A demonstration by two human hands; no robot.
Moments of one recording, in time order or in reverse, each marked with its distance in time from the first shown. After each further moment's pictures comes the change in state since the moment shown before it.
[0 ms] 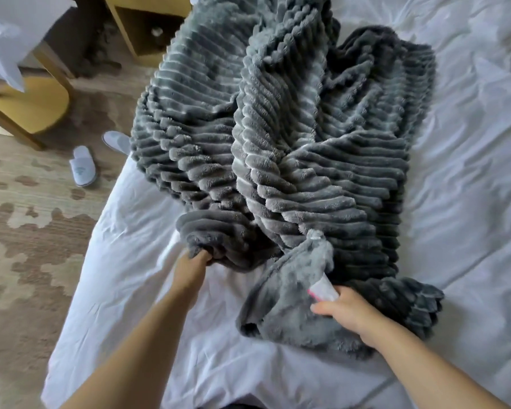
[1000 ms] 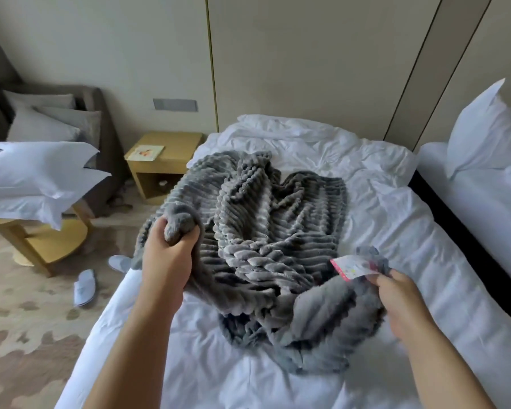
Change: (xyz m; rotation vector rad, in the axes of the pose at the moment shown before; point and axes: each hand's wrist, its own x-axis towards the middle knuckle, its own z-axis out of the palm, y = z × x) left_hand -0.271 0.218 0.025 -0.214 0.121 0.758; right_hand -0.172 -0.013 -0.174 0.739 0.594 -0.499
